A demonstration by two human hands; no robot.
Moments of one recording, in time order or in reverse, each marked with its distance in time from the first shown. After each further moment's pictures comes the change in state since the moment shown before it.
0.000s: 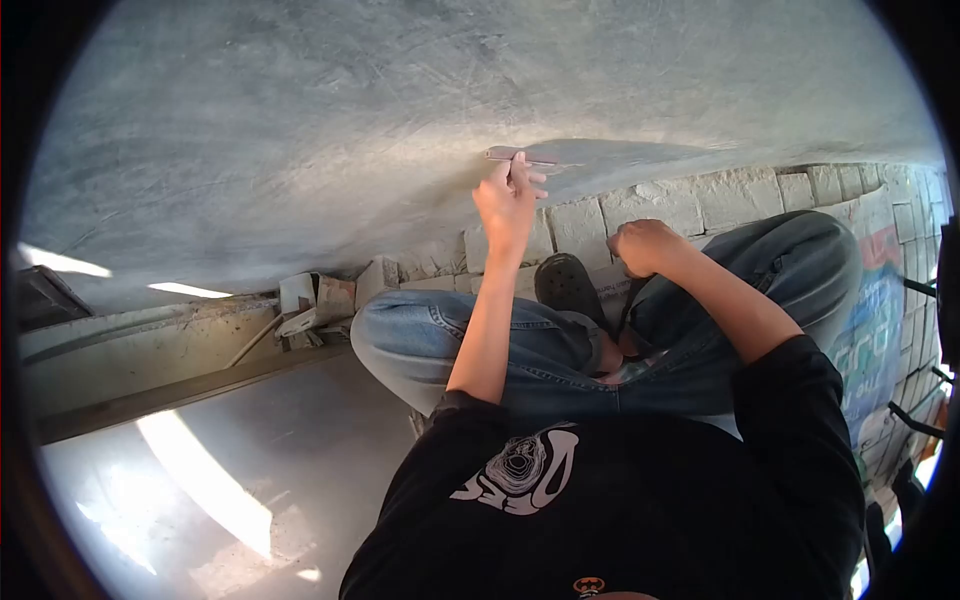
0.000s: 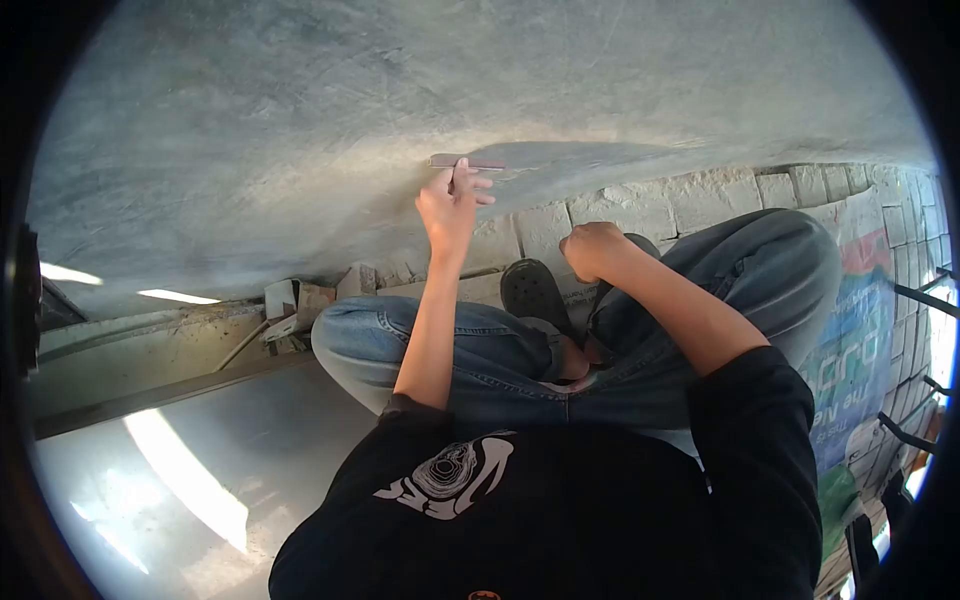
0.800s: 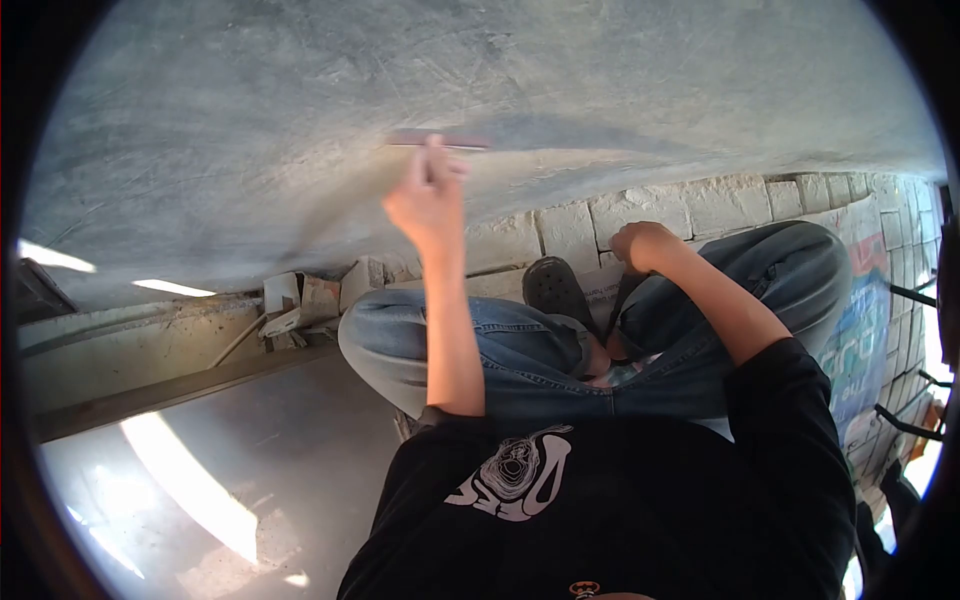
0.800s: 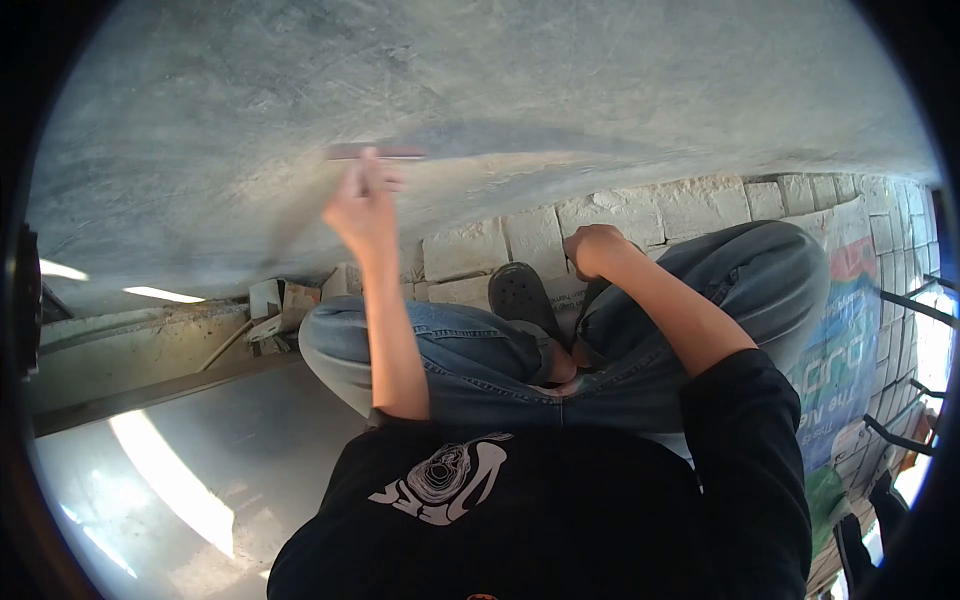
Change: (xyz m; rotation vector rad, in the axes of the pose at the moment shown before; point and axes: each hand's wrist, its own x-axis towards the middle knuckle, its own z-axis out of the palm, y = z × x) left_hand 0.016 0.031 -0.062 0.211 0.346 0.234; right_hand 0.008 0.015 0.005 0.050 -0.066 0.082
